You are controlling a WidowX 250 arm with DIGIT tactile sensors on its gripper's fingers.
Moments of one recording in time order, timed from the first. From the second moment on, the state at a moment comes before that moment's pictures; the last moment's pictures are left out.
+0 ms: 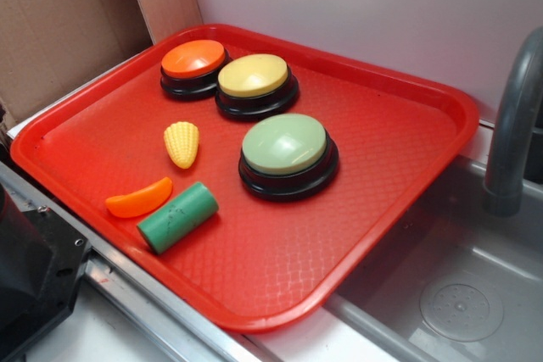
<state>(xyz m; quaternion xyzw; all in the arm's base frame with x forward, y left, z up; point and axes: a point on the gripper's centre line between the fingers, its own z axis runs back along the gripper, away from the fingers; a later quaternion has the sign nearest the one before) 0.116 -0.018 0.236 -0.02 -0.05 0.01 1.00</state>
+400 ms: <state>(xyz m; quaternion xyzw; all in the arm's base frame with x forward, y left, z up) 0.115 -0.018 0.232 -0.02 -0.04 0.02 1.00</state>
